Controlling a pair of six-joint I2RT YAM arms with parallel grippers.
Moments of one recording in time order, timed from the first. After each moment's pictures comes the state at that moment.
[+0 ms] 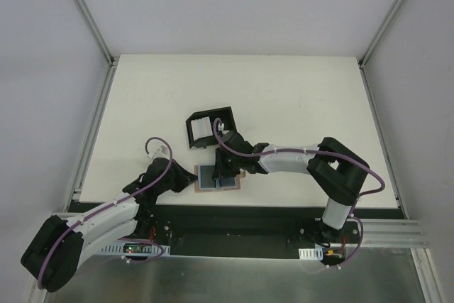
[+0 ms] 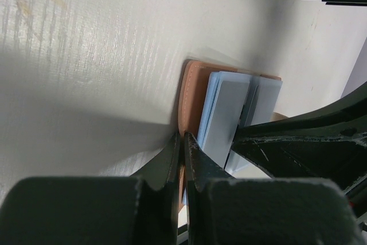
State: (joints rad) left arm -0.59 0.80 0.06 0.05 0.05 -1.21; right arm 1.02 1.78 0.97 -0.09 -0.15 0.81
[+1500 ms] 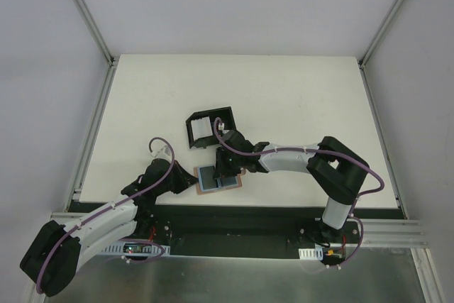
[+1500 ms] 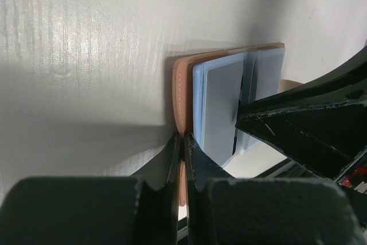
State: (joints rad) left arm -0.59 0.75 0.06 0.03 0.12 -1.09; right arm 1.00 1.78 0.97 -0.10 -0.17 0.79
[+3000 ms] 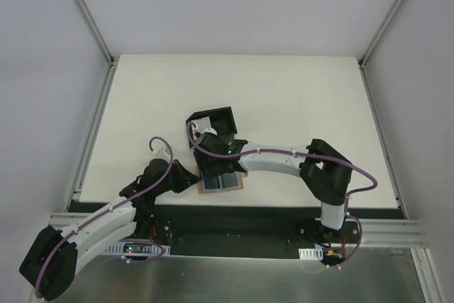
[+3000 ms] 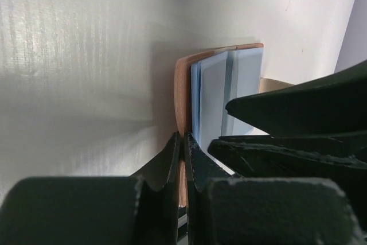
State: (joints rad) left arm -0.59 0.70 0.06 0.03 0.15 -1.09; right arm 1.16 1.86 1.28 -0.43 0.09 0.66
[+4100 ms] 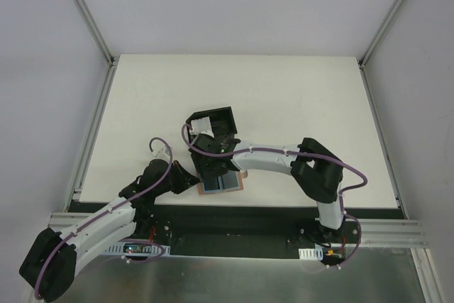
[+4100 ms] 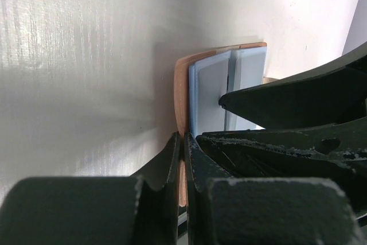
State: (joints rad) left arm -0.59 0.67 0.06 0.00 0.16 -1.09; right arm 1.17 1.95 1.37 -0.53 0.10 0.66
